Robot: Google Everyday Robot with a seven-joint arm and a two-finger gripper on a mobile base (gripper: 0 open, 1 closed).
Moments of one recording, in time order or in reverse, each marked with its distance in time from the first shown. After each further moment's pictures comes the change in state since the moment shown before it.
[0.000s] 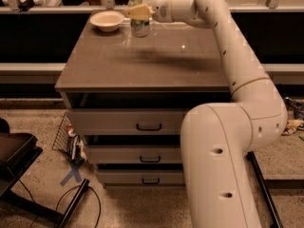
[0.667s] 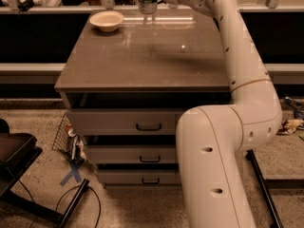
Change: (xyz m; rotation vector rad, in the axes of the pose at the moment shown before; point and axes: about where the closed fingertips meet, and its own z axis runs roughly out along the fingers) arm -0.072 -0.042 -0.032 0.191 -0.153 -0.065
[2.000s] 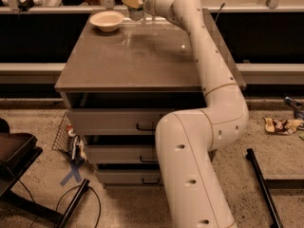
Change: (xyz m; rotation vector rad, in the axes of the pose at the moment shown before) arm 0.048 -0.034 0.077 0.156 -0.037 -0.082
